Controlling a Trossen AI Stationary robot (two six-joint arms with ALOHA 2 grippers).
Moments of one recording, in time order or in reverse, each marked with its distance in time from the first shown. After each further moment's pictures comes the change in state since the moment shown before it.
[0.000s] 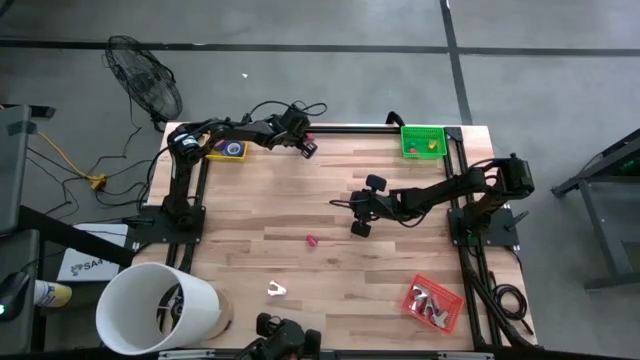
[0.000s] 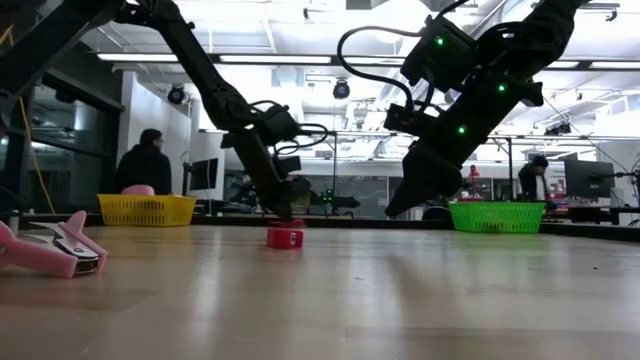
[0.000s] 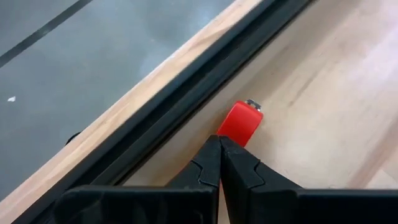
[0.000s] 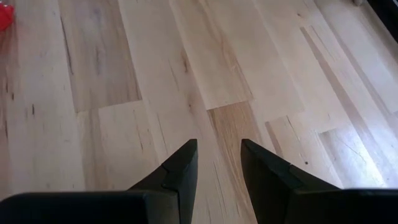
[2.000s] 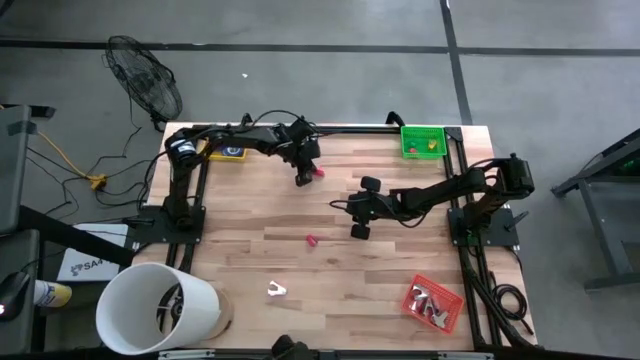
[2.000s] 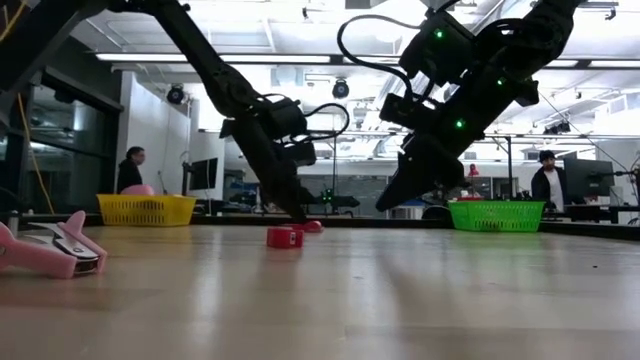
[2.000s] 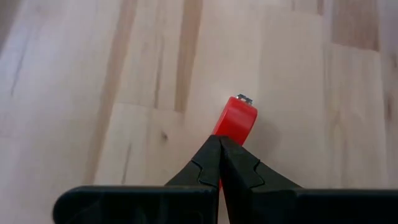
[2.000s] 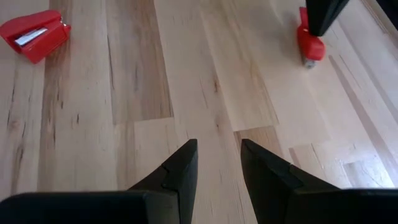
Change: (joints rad) left arm -0.102 -0.061 -0.004 -0.208 0.414 0.386; right arm 0.000 0.000 0.000 0.066 -0.088 -0.082
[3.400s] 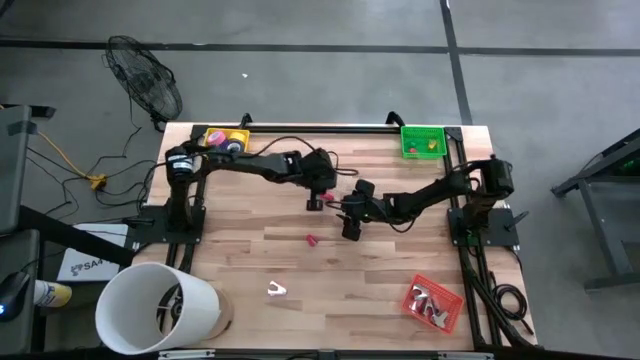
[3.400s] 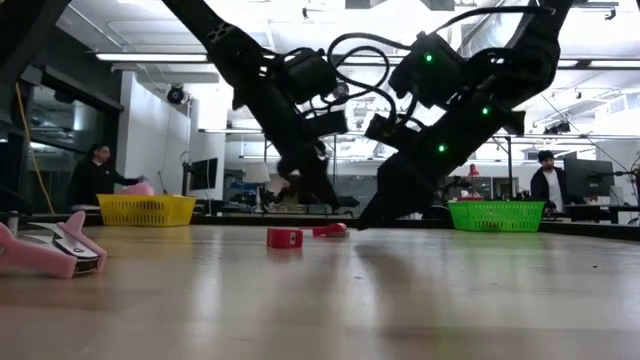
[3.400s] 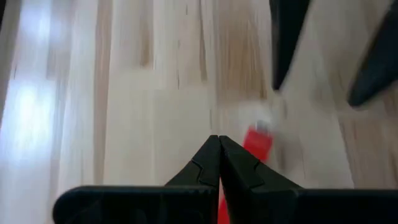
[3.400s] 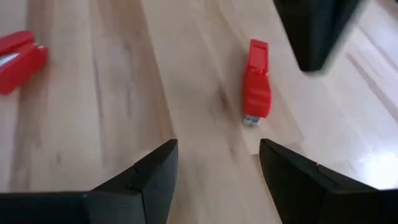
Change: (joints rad) left arm -0.299 -0.061 0.004 0.088 -0.255 0.063; right arm -0.001 0.153 0.000 0.222 0.020 0.072
